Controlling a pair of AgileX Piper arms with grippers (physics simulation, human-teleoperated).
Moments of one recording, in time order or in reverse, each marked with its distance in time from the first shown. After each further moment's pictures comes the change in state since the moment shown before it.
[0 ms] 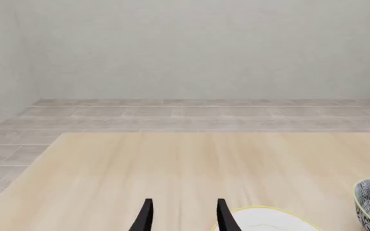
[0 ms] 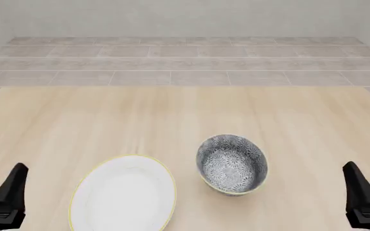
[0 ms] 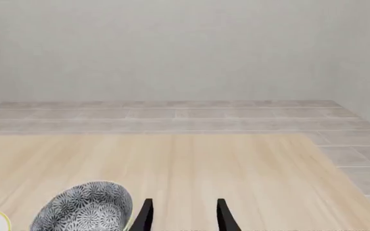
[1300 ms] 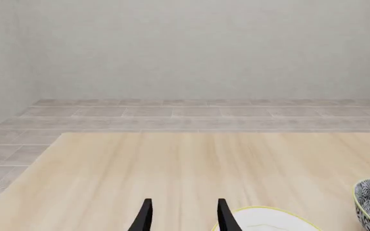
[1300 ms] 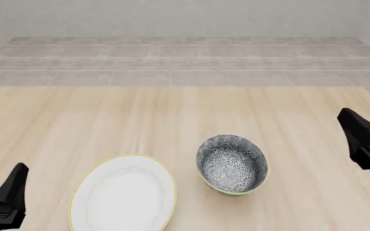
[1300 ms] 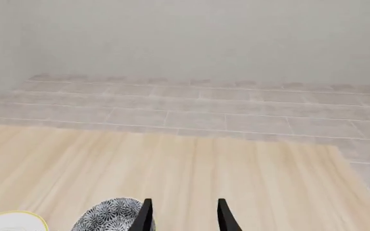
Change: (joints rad) left arm 0.000 0.000 0.000 0.000 0.000; right arm 0.116 0.421 -0.409 0.121 0.007
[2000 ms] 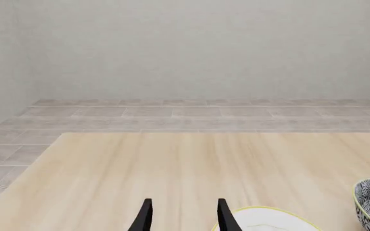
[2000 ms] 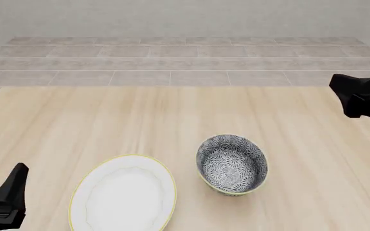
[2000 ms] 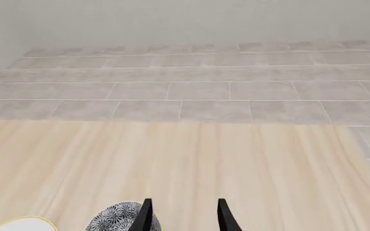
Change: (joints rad) left arm 0.000 0.000 0.000 0.000 0.000; right arm -0.007 0.273 -0.294 0.191 0.060
